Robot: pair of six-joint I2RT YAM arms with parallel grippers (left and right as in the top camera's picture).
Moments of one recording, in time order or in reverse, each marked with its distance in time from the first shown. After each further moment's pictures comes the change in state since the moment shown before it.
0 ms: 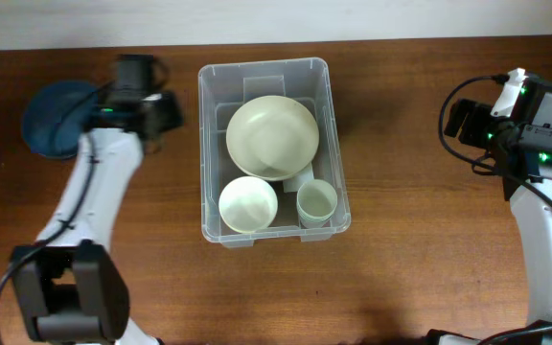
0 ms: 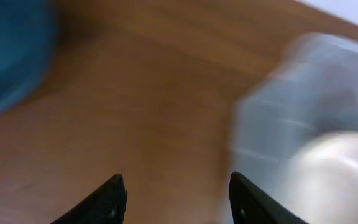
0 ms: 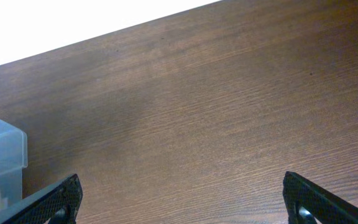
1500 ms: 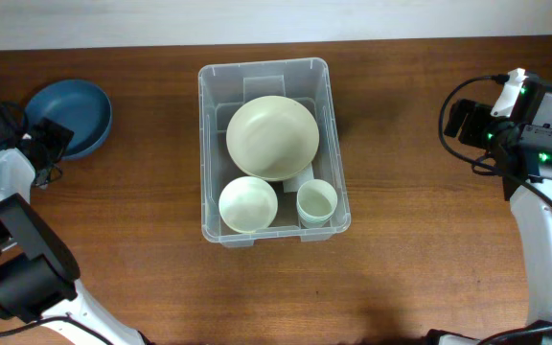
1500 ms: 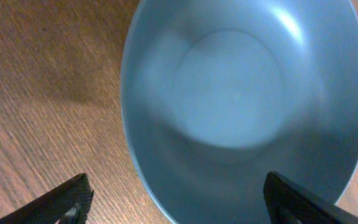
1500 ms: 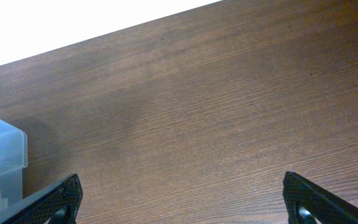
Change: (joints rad) left arm 0.552 0.274 -0.001 0.214 0.192 -0.205; right arm 0.000 0.000 0.000 0.000 0.000 0.000
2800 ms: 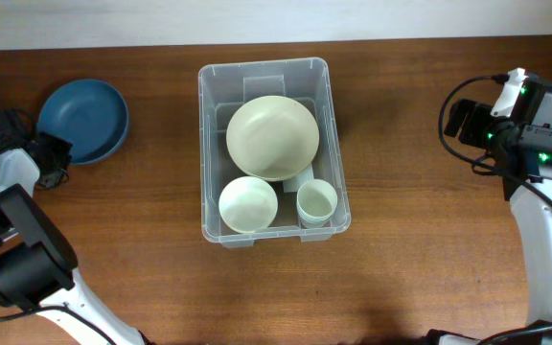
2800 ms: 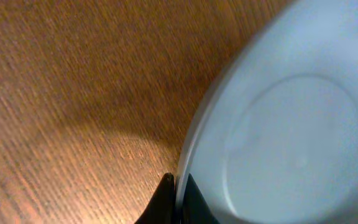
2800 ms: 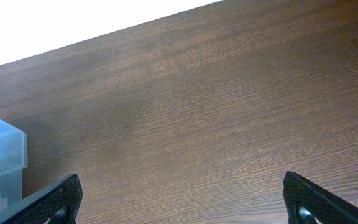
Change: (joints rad) left arm -0.001 0.080 0.015 -0.005 -0.001 -0.069; right arm 0.000 0.000 0.000 0.000 0.000 -0.001
